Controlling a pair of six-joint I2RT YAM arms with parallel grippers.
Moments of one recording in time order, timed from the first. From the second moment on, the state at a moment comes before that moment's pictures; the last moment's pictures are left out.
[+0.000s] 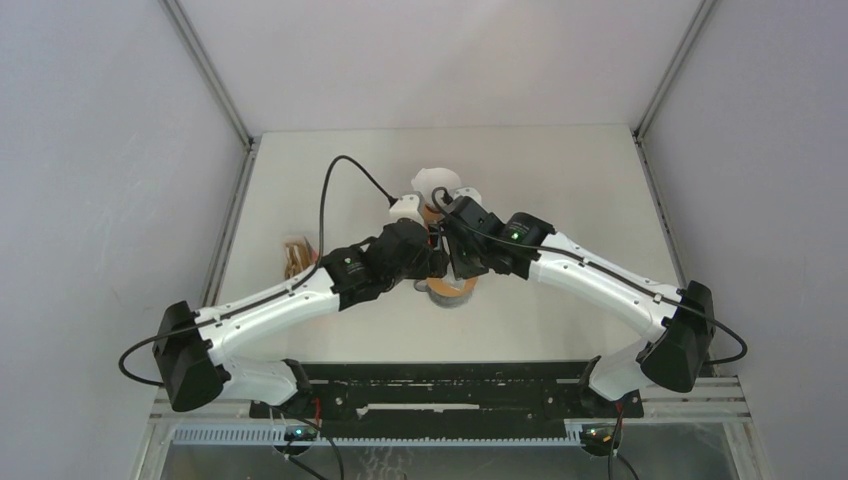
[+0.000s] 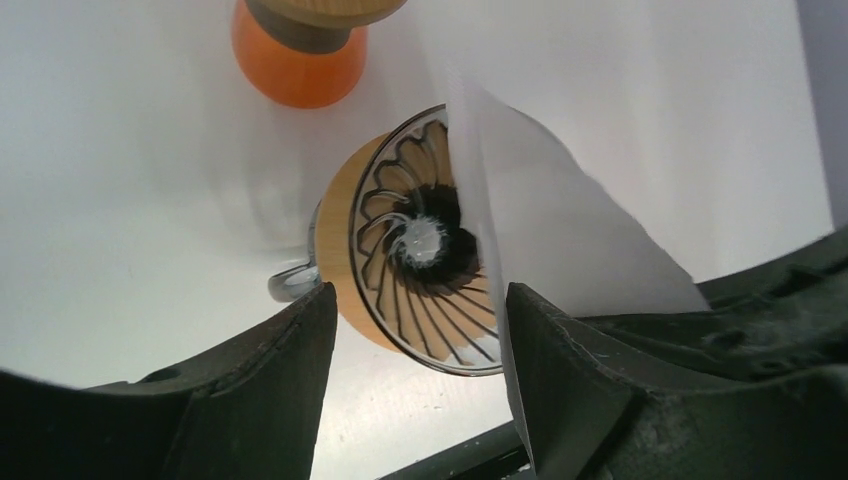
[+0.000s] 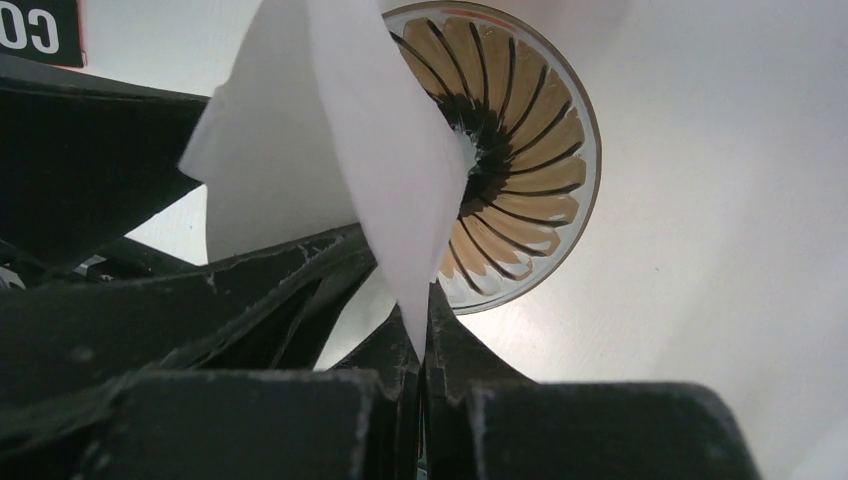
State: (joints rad) left arm -0.98 1.29 1.06 -0.41 -0.37 -0.73; right arm 0.94 1.46 1.38 -0.93 0.23 0.56
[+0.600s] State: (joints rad) left arm -0.98 1.33 1.15 -0.55 -0.44 -0.65; right arm 0.90 1.46 1.38 -0.94 0.23 0.56
